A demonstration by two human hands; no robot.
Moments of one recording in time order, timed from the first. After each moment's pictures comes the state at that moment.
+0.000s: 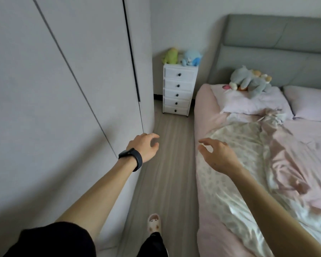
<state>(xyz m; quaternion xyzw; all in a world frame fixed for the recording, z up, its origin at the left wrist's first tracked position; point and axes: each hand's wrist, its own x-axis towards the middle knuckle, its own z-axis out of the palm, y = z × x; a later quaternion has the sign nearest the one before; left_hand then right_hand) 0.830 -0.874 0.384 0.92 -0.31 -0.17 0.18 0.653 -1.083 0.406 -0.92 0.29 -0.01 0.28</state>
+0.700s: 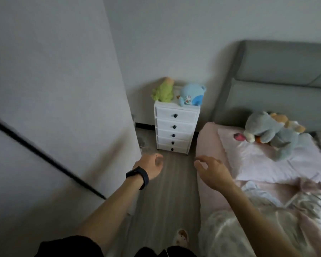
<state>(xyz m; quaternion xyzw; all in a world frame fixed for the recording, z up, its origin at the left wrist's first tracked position) 1.236 -1.247 0.335 0.89 -0.25 -0.29 0.24 1.078 -1.437 0.360 -0.90 0.30 0.04 0.31</state>
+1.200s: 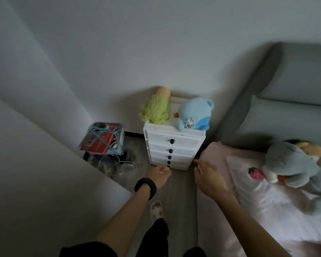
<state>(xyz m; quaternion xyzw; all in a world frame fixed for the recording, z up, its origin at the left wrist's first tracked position) 1.469 -1.460 0.232 0.80 -0.08 -0.46 0.37 1.342 -1.627 0.252 -0.89 0.33 0.08 0.29</state>
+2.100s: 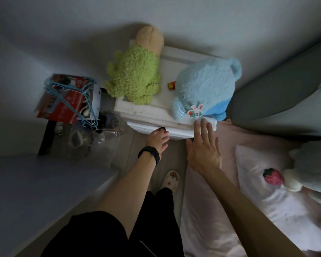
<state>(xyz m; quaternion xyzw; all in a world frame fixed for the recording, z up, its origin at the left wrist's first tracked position) 1.605 -1.636 0.040 0.57 0.28 -0.50 0.59 1.480 -1.744 0.087 -0.92 0.33 0.14 0.15</state>
